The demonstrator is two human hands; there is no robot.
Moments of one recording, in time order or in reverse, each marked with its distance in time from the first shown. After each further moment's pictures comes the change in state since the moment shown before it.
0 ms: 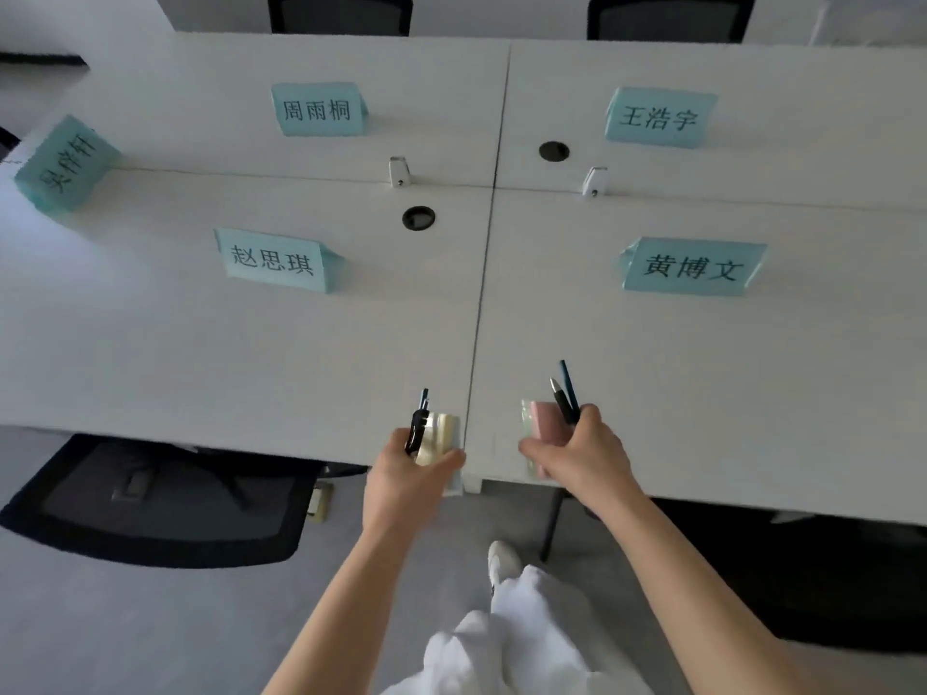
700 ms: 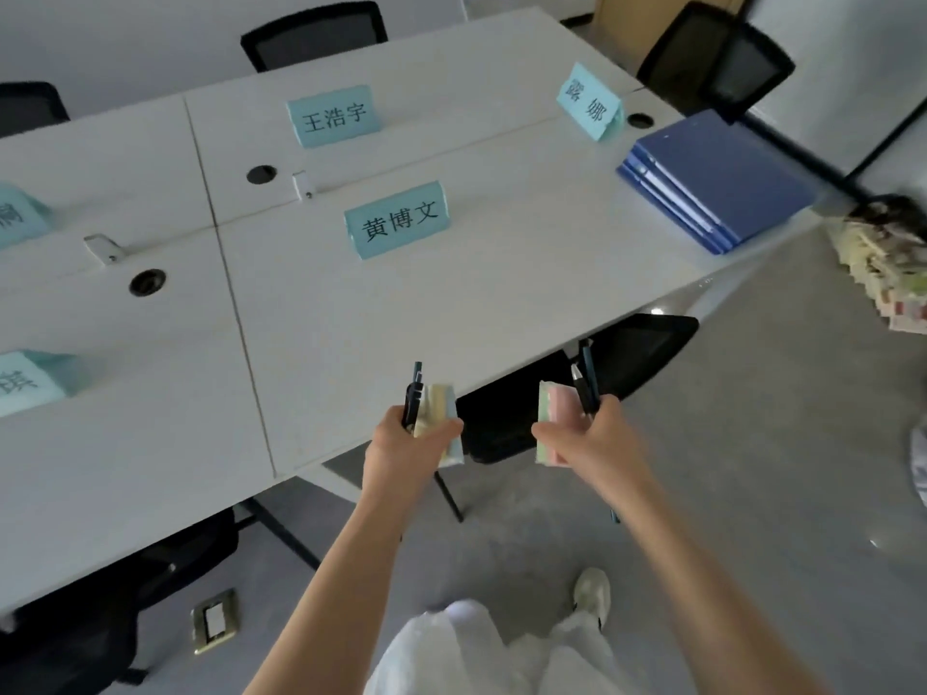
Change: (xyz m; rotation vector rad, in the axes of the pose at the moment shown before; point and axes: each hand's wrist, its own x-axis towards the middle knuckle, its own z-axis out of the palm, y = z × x) left_hand -0.144 0.031 0.164 0.145 -0.392 0.283; right_hand -0.148 0.226 -0.109 0.469 0.415 0.296
